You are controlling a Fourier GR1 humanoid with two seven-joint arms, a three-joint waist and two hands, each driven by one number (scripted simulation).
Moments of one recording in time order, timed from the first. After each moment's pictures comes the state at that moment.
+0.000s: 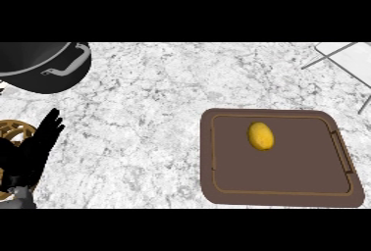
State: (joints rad) left arm -0.02 0.28 0.20 -1.43 0.04 -0.10 0.11; right arm -1.21 -0.72 -0.34 -0.75 1.17 0.02 0.72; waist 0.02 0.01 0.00
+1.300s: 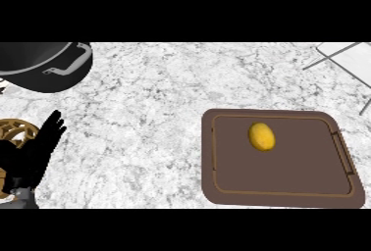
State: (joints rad) left arm -0.01 0.26 0.20 -1.41 0.03 -0.11 0.10; right arm -1.24 -0.85 -0.52 -0.39 1.04 -0.31 0.49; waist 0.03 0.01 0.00
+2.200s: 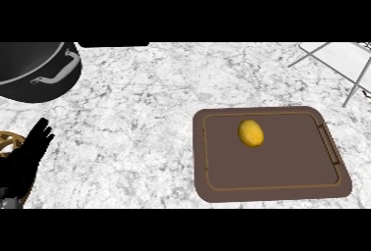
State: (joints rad) left arm 0.04 0.27 0.25 -1.43 0.05 -0.12 0.10; right arm -1.15 -0.96 -0.68 -0.76 0.76 -0.15 0.54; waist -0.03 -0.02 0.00
